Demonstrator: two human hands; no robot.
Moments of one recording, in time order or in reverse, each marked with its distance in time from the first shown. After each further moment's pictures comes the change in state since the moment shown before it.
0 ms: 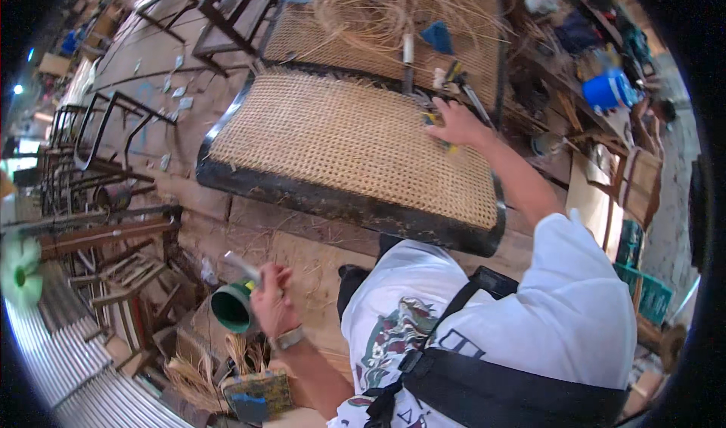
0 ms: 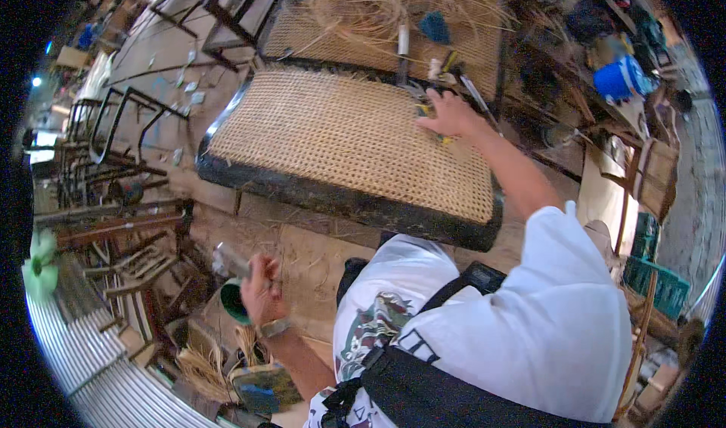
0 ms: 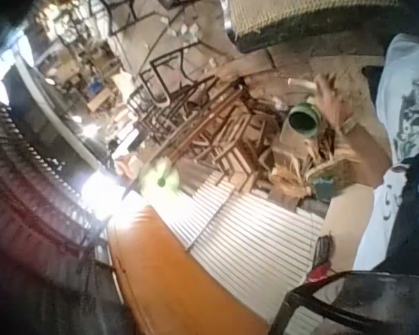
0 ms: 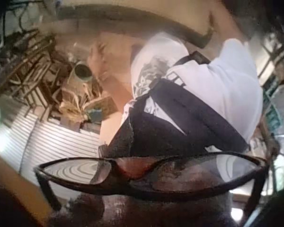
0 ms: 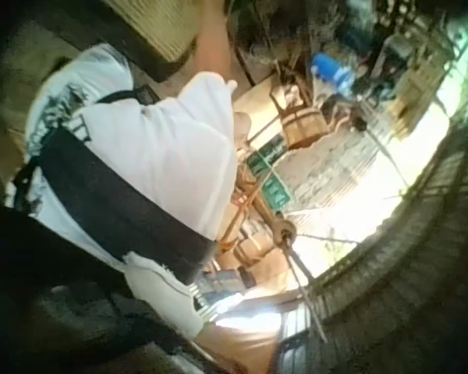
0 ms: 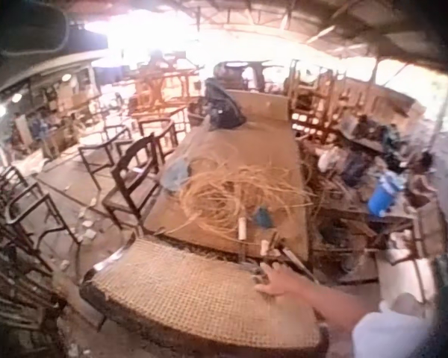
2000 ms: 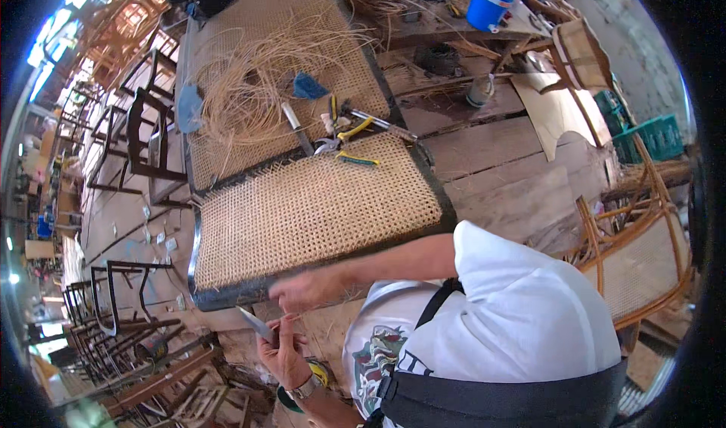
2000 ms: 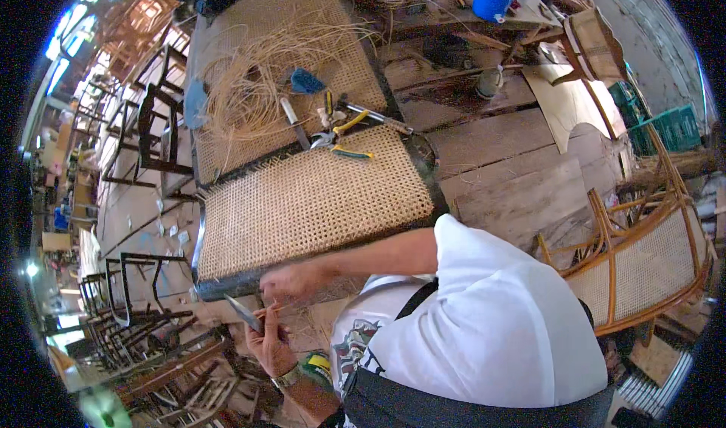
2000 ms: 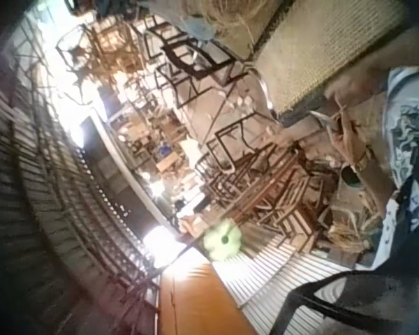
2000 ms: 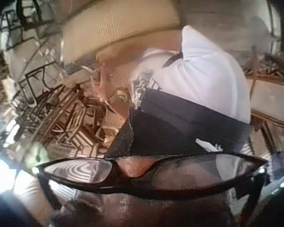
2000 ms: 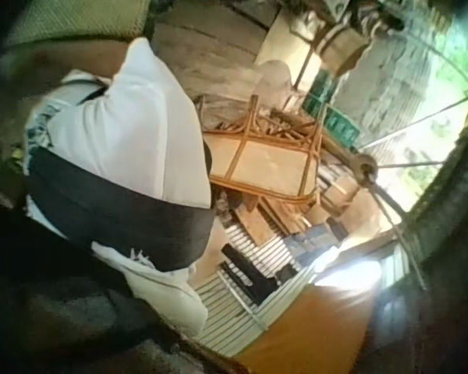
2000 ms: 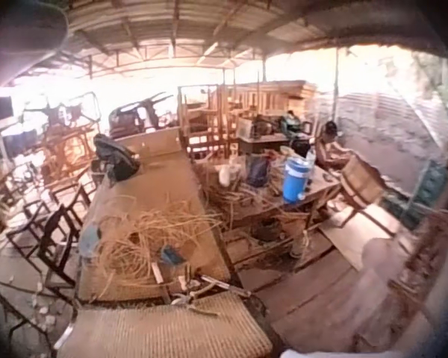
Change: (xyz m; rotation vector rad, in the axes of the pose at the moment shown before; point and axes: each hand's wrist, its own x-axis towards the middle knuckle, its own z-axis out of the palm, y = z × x) left_hand -0.037 0.042 0.080 0.347 -0.373 0.236; right_hand -0.116 -0.239 0.036 1.273 -0.320 -0.835
